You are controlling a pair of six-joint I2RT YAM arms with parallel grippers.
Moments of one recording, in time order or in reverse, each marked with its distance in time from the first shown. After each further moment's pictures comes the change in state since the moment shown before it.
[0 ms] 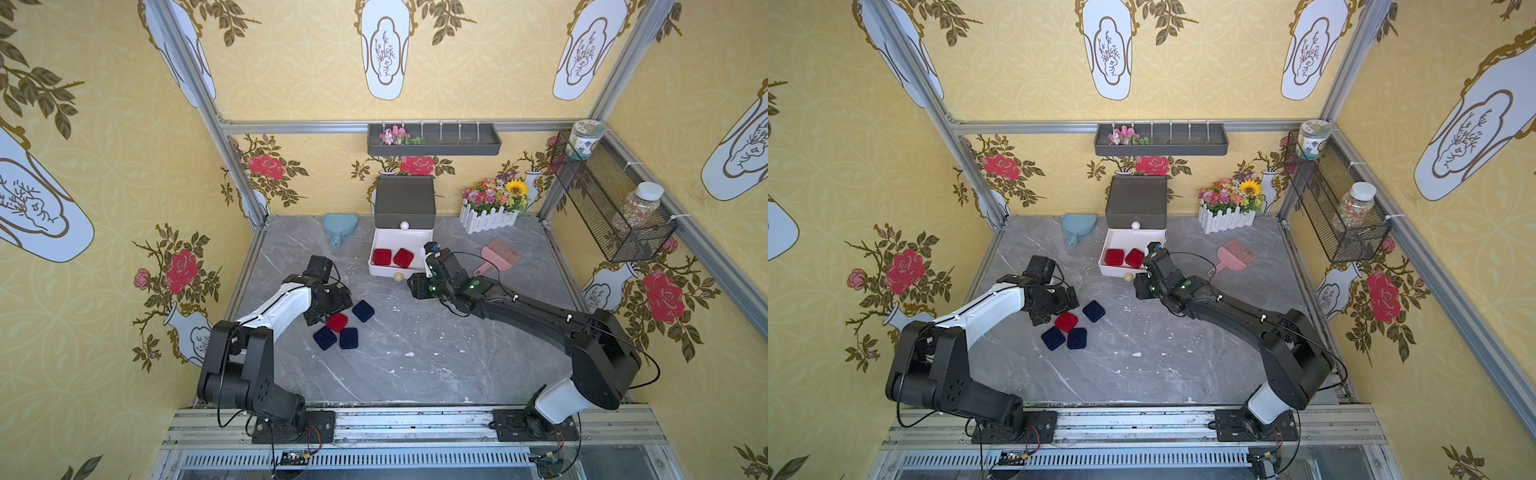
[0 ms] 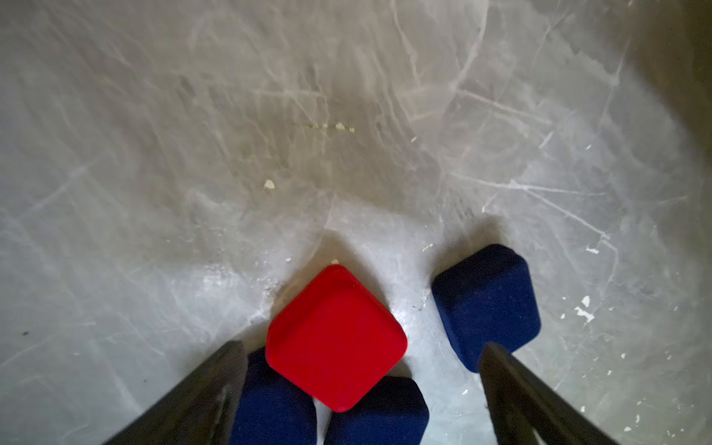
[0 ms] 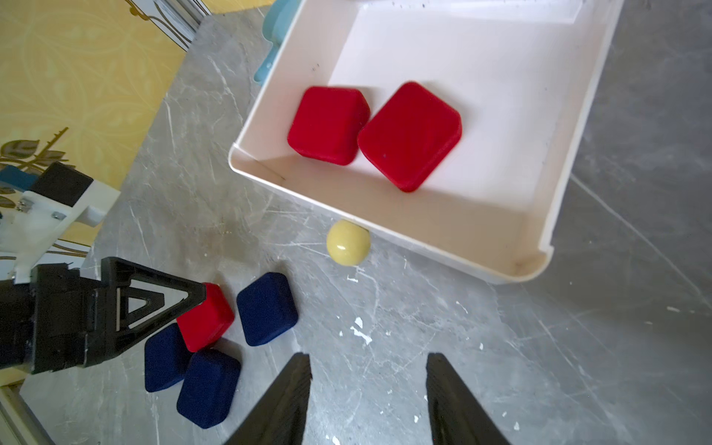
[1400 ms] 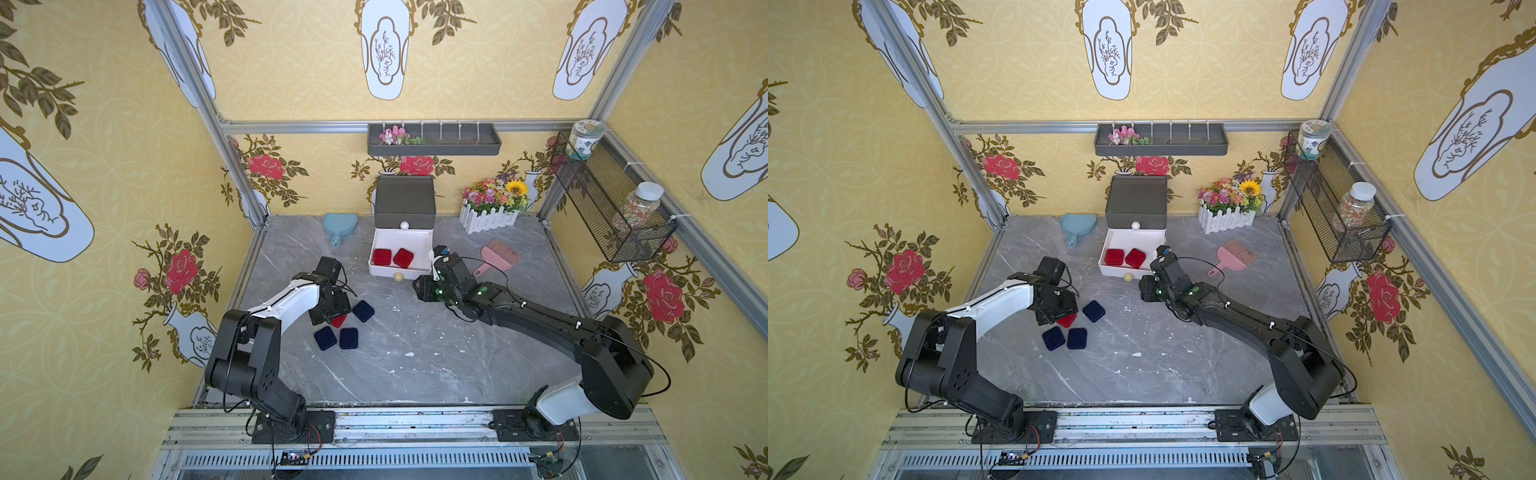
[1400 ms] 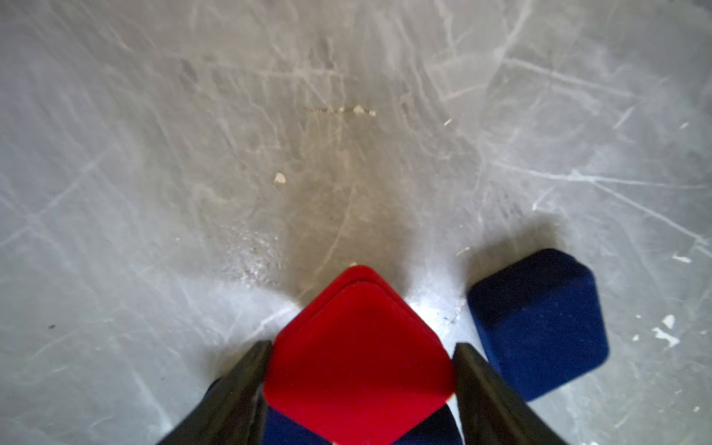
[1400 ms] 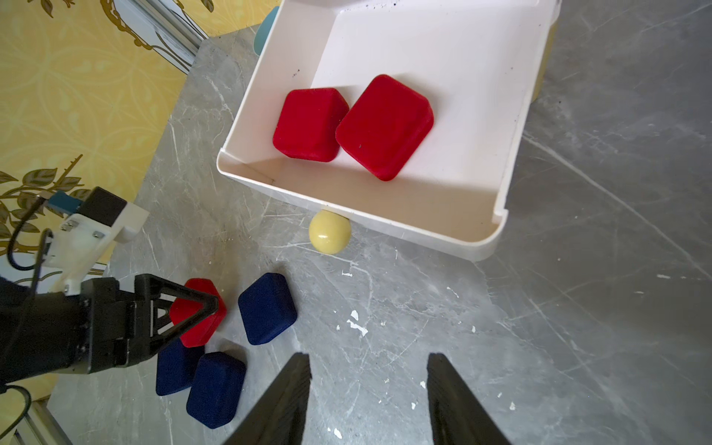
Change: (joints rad) left arm -0.040 0.028 0.034 -0.030 -0.112 -0.002; right arm -0.018 -0.069 -0.078 0.051 -0.005 0.049
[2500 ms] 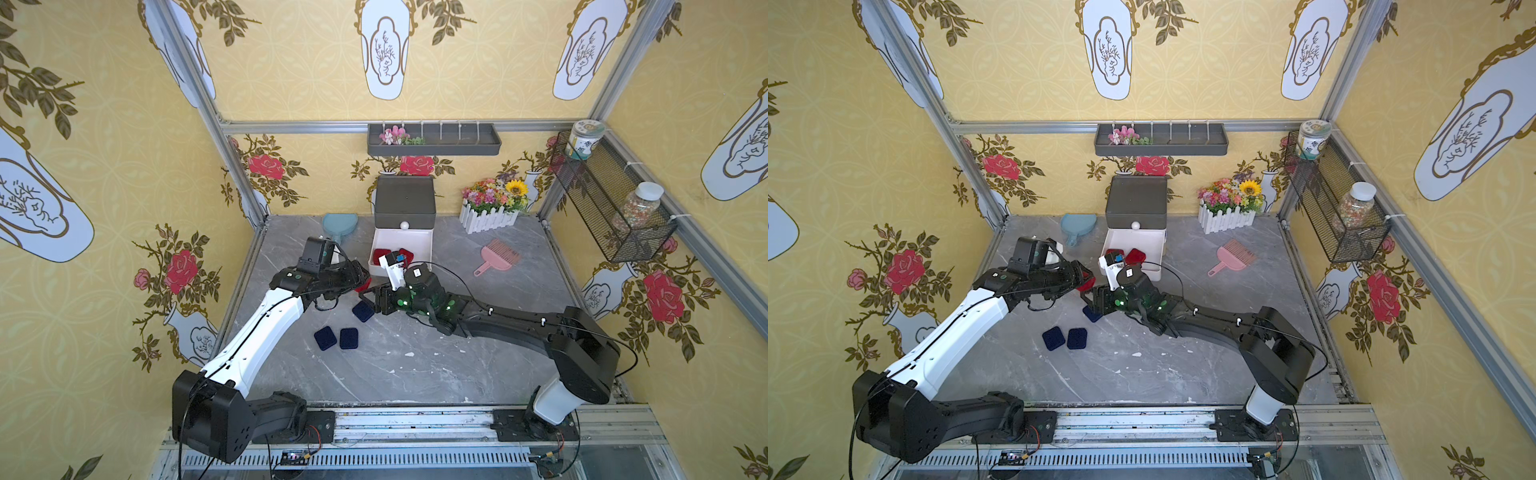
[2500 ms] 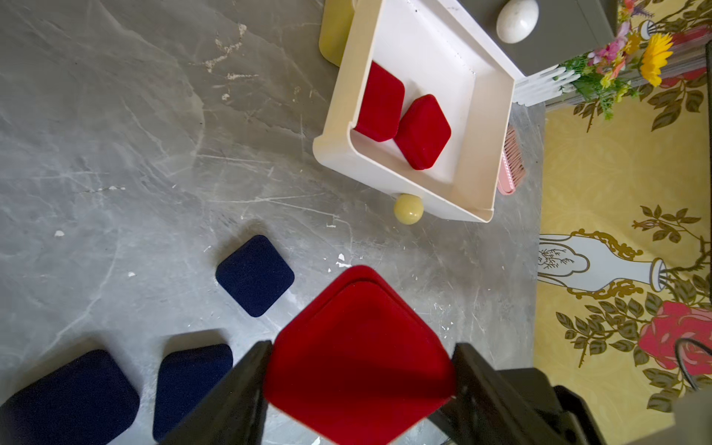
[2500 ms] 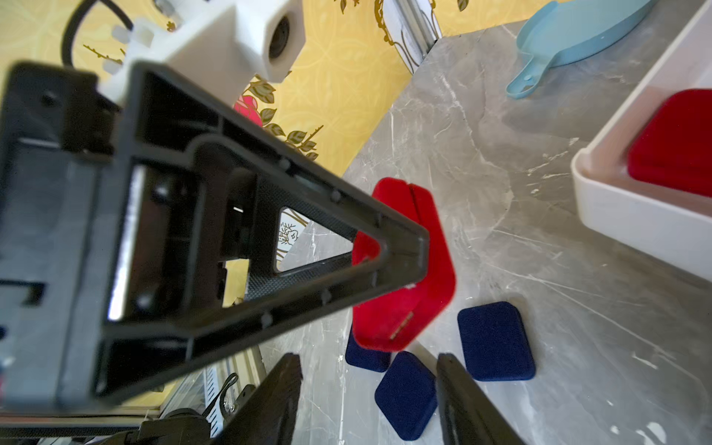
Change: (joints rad) left arm -0.072 -0.276 0.140 0.056 0.311 -0.104; right arm 0.225 0.172 0.078 0.438 -0.235 0.026
